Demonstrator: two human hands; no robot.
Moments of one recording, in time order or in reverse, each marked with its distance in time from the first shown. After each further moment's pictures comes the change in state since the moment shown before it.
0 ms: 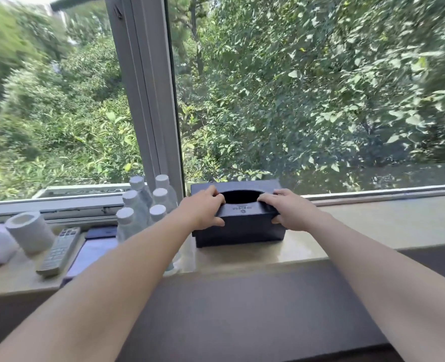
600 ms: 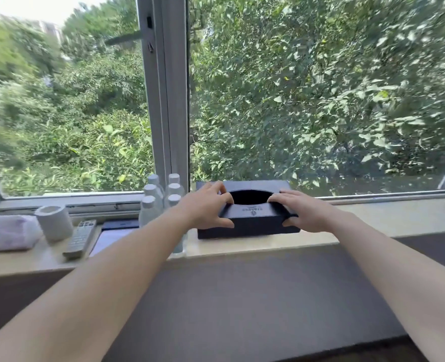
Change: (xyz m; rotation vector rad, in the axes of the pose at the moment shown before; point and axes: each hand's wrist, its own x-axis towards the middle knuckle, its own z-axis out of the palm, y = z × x) left_hand -0.104 0.026 -0.042 0.026 0.160 0.174; right_hand -0.125 -0.029 -0.052 0.032 0.064 -0.057
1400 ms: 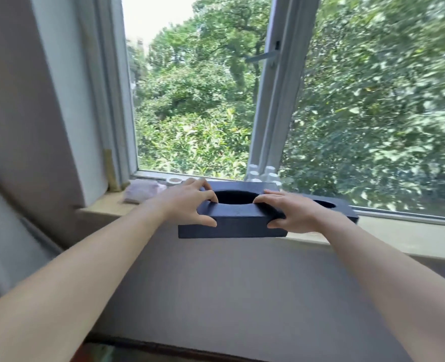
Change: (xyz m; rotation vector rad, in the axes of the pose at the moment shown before) left_hand -0.287 -0.111 -0.046 0.002 -0.035 -0.246; right_hand -0.002 -0.261 0.010 -0.025 -0.003 -0.335
